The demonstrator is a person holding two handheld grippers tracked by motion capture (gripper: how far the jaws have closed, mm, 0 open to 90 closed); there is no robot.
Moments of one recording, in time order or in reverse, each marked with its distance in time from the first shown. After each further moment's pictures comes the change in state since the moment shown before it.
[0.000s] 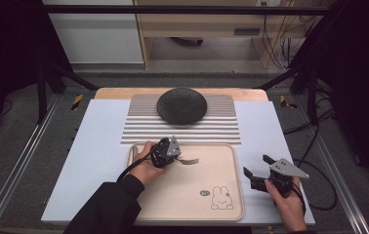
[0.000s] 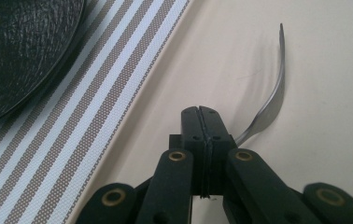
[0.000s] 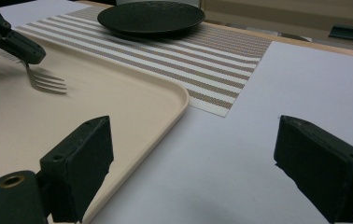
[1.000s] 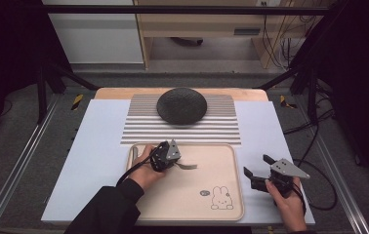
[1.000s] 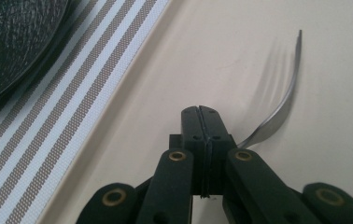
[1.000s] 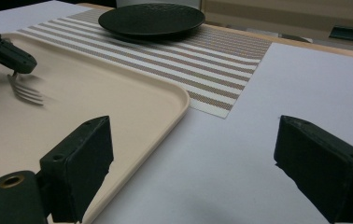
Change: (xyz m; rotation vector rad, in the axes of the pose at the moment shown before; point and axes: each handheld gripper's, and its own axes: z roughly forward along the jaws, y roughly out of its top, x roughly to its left) left arm -0.013 -0.007 -0.007 0.007 -0.011 -0.007; right arm 0.000 0.000 -0.001 -0.006 0.003 0.008
